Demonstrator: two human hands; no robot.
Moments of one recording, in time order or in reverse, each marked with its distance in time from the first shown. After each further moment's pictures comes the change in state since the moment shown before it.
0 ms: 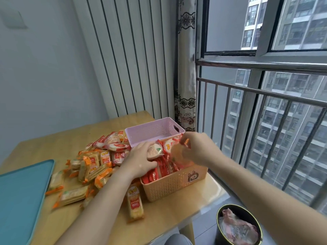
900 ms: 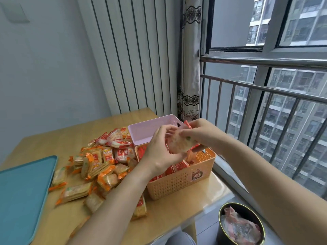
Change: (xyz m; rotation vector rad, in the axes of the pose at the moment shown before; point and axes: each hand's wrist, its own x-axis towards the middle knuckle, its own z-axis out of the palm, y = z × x) left_hand -0.014 0.052 0.008 -0.471 0.185 0.349; right_hand 0.021 -0.014 -0.030 0.478 -0.179 0.194
